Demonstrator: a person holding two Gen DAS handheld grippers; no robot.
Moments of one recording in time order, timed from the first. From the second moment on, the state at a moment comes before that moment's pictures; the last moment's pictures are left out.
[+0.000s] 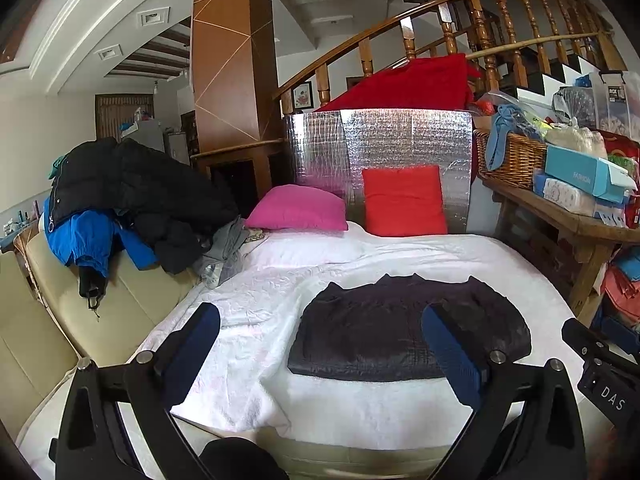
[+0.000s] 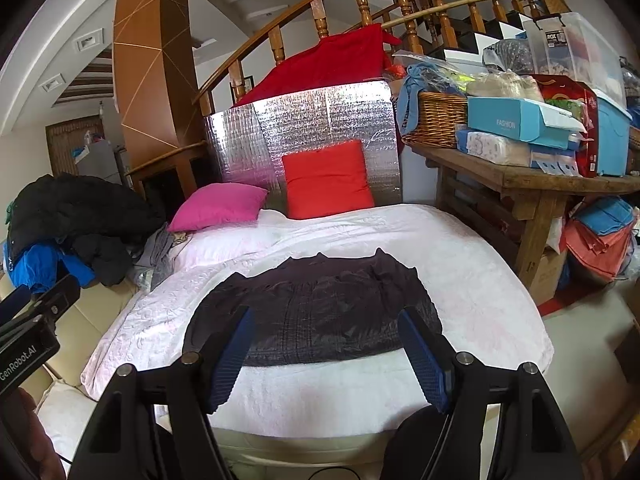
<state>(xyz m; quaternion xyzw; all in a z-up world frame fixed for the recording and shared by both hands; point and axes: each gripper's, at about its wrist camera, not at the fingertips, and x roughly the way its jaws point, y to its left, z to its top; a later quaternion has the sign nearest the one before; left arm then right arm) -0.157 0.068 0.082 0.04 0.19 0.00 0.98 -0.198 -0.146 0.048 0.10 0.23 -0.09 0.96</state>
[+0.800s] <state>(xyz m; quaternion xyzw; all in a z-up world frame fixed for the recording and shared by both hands) -0.155 0.069 0.075 0.04 0.20 0.01 0.98 -0.193 -0.145 0.042 0.11 0.24 -0.09 0.96</state>
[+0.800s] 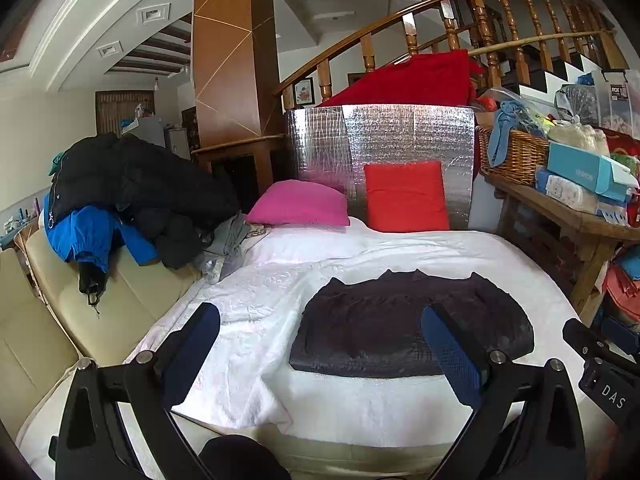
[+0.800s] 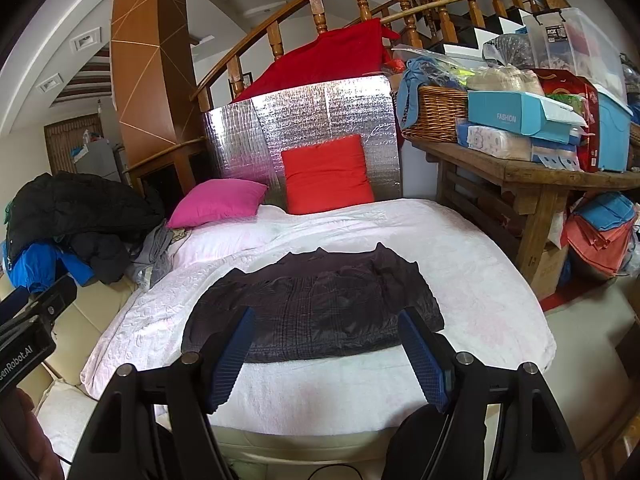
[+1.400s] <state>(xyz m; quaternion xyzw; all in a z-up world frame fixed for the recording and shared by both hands) -0.153 0.070 0.076 0.04 0.20 0.01 0.98 -0.191 -0.144 0.038 0.10 0.24 -0.09 0.96</state>
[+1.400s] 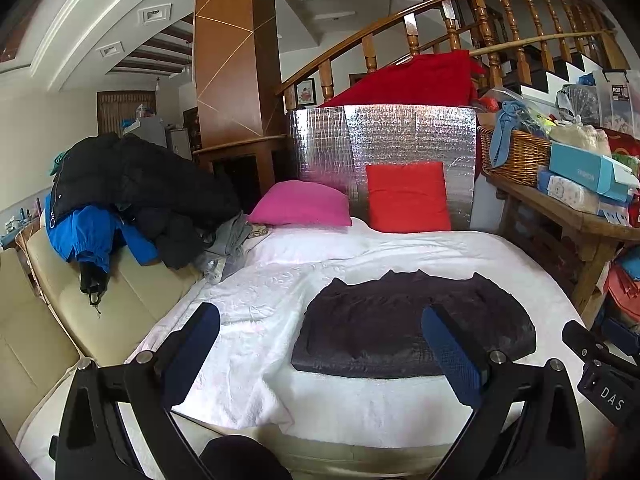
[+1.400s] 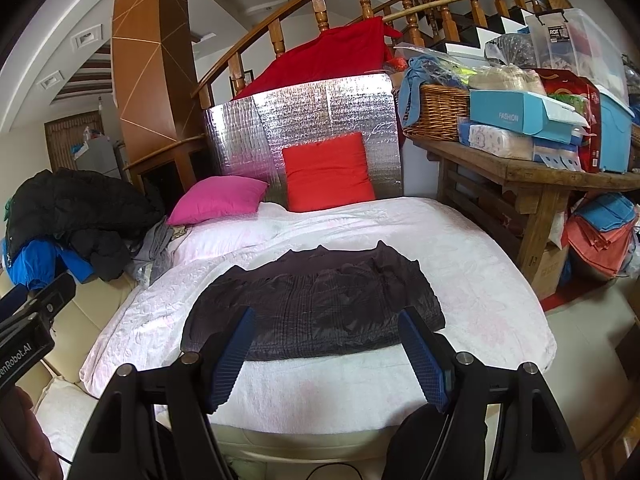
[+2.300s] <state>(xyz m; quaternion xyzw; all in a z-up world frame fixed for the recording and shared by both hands) -0.151 0.071 0.075 0.04 0.20 0.03 0.98 -0.185 -0.152 0.035 0.10 0.25 -0.08 0.96</state>
